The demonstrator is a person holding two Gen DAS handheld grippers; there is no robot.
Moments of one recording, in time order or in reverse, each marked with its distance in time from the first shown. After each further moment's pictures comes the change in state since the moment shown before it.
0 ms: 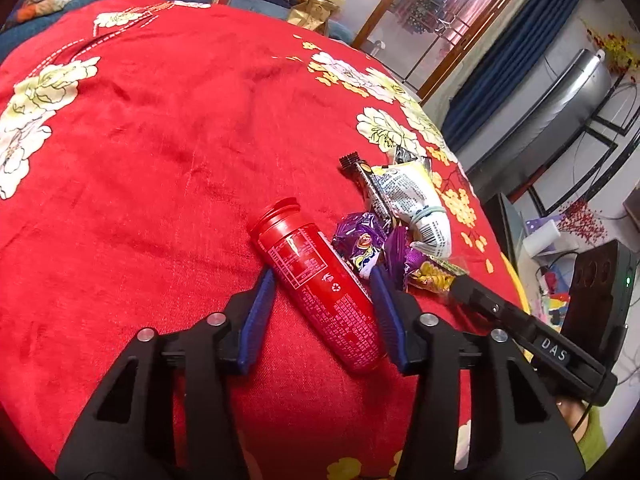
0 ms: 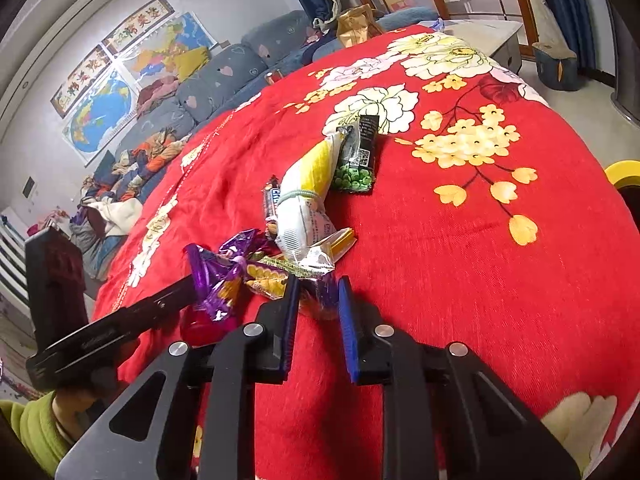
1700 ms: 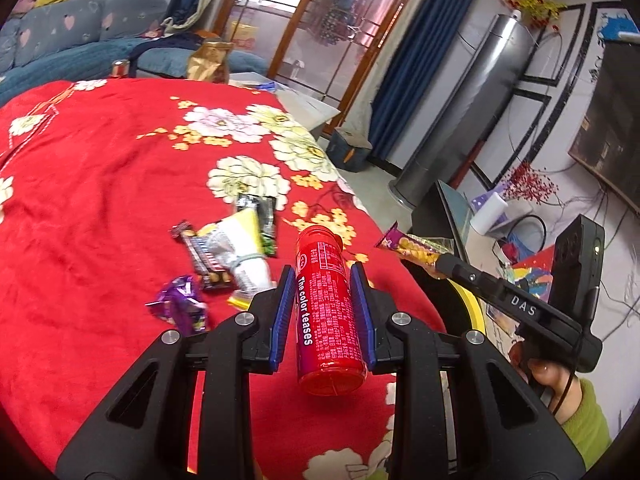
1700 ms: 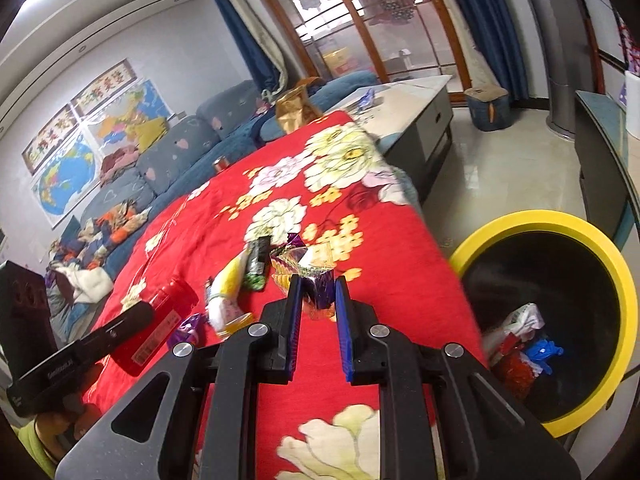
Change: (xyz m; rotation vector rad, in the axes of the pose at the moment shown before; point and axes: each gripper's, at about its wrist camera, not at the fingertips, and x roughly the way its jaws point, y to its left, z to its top) left arm -0.020 -0.127 0.006 0.257 -0.088 -0.151; right arm -0.115 -0.058 0.022 0.096 -0.259 -0.175
